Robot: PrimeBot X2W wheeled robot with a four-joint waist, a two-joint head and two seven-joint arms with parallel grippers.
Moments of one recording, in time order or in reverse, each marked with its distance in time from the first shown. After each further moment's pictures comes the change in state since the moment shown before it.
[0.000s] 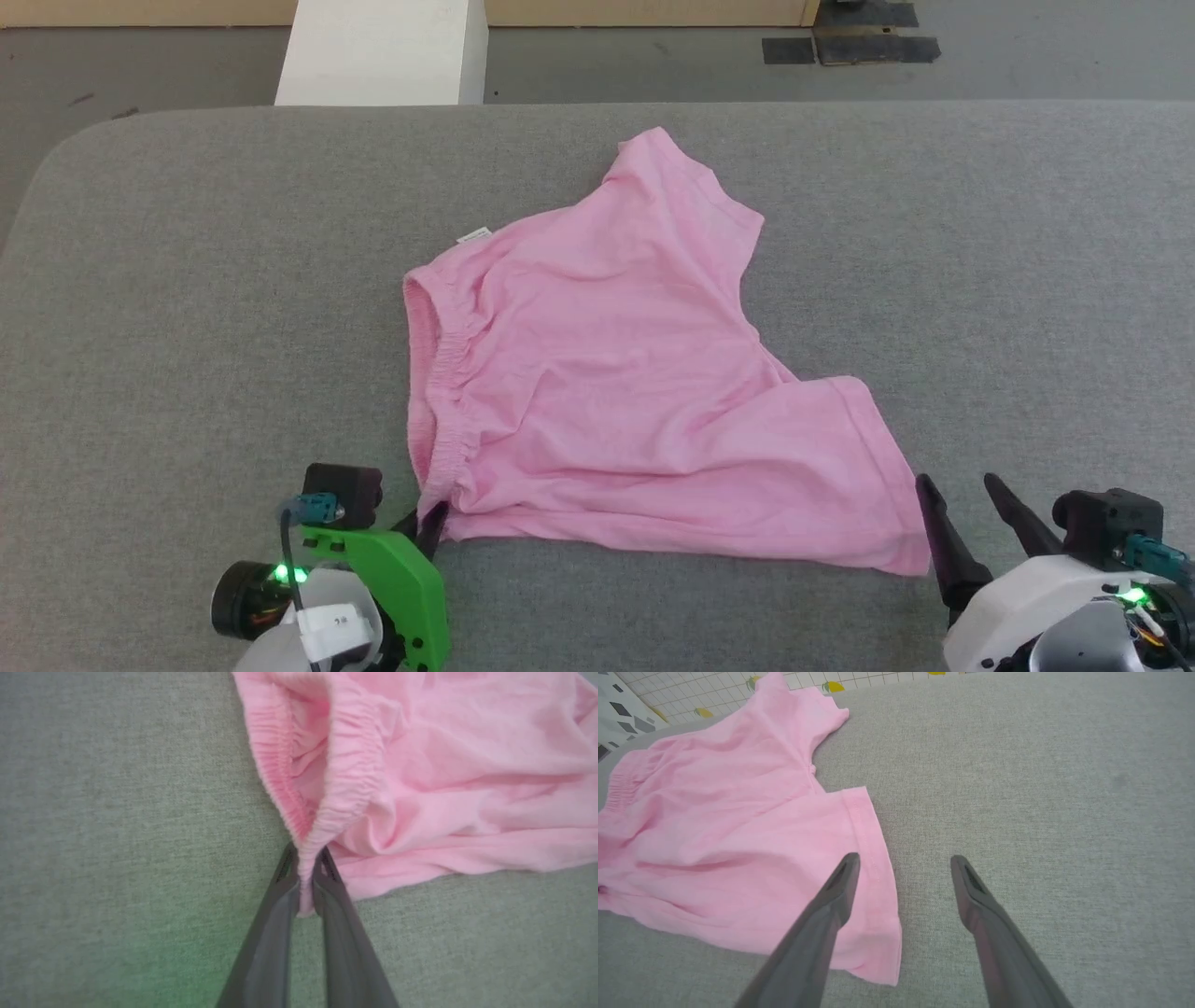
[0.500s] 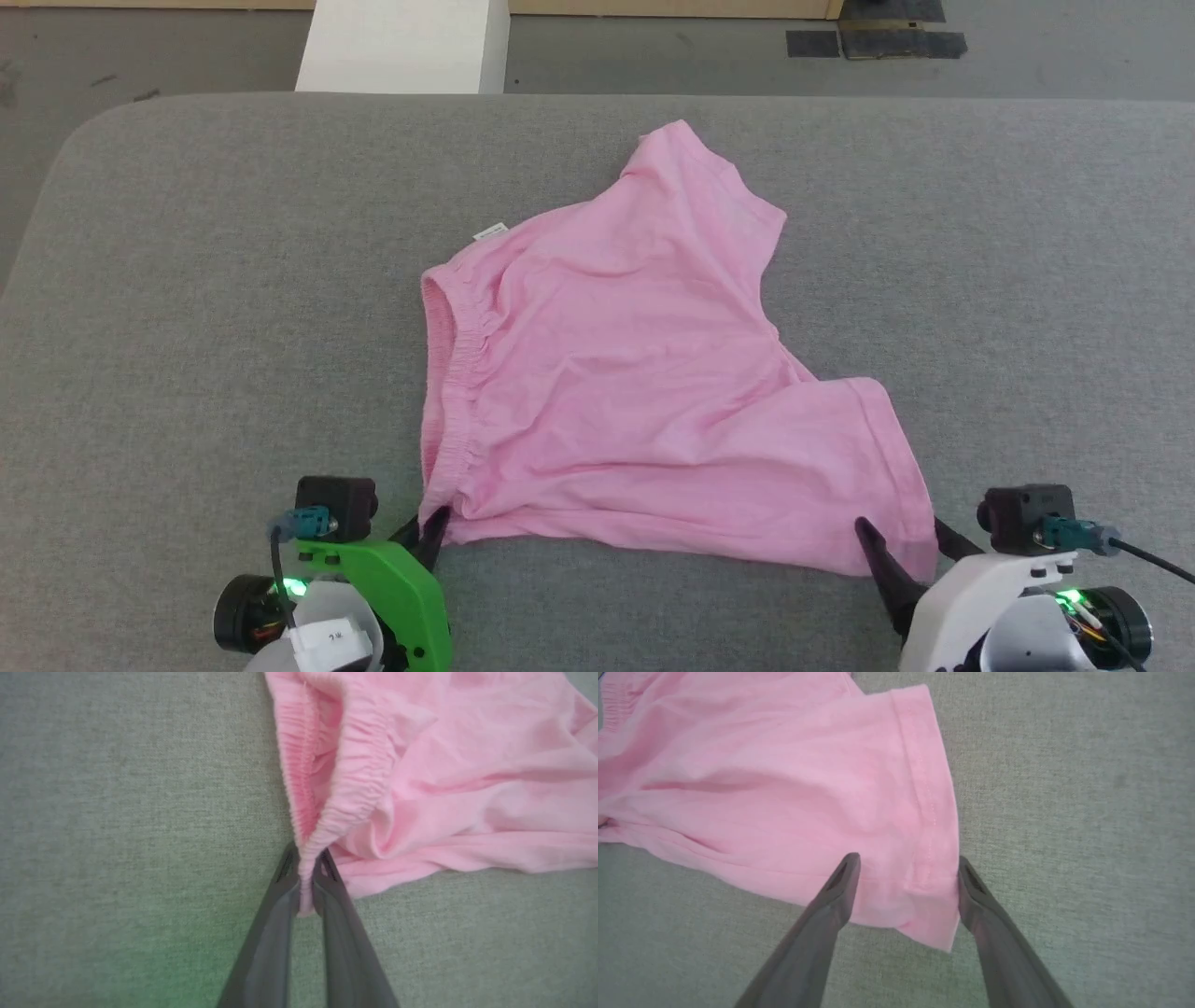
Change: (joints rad) left arm 0.037 -0.009 0.018 -0.036 -0.026 0.021 -0.028; right arm -0.011 0.000 0.078 0.020 0.011 0.000 0.215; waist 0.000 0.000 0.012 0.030
